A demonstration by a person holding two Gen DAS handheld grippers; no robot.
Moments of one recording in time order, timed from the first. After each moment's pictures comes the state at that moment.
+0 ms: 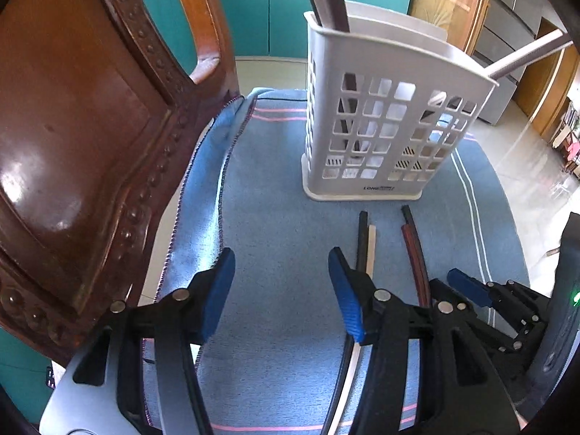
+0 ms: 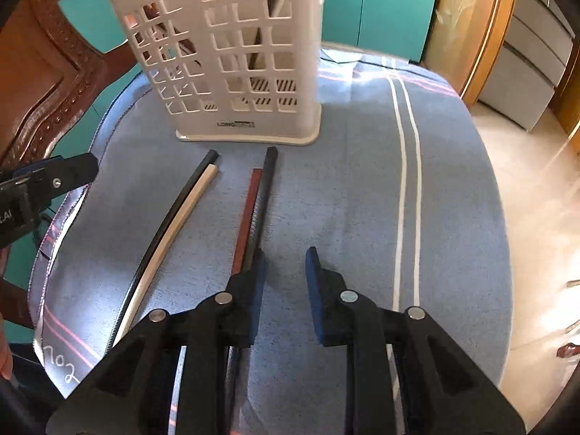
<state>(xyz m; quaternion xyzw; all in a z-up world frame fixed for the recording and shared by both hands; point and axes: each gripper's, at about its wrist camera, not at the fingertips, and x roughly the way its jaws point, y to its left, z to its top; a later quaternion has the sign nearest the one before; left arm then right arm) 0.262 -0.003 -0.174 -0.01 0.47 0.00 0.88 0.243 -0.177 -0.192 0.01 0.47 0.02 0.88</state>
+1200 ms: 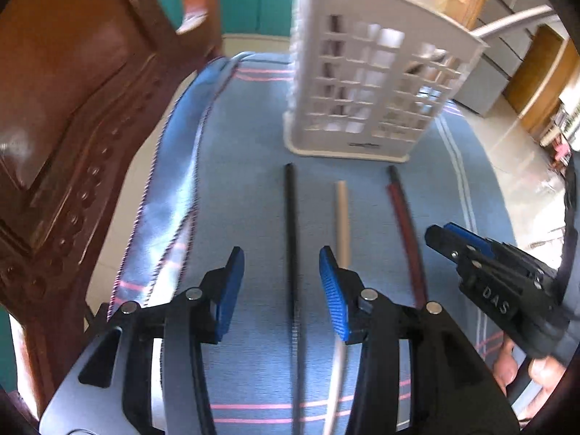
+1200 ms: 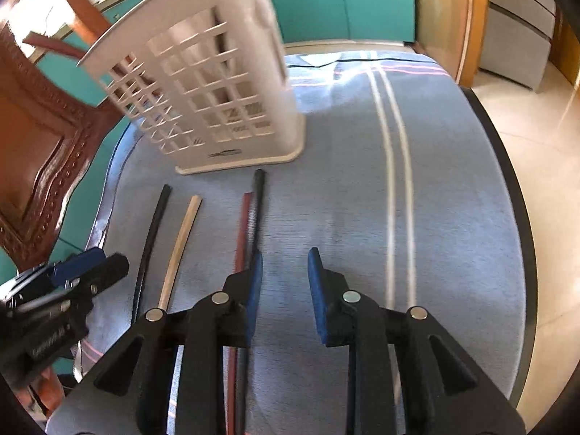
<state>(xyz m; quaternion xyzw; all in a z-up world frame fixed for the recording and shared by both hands) 0.249 -0.002 -0.192 -0.04 0.51 -0.03 0.86 0.258 -0.200 -0.189 0.10 0.47 0.04 0.88</state>
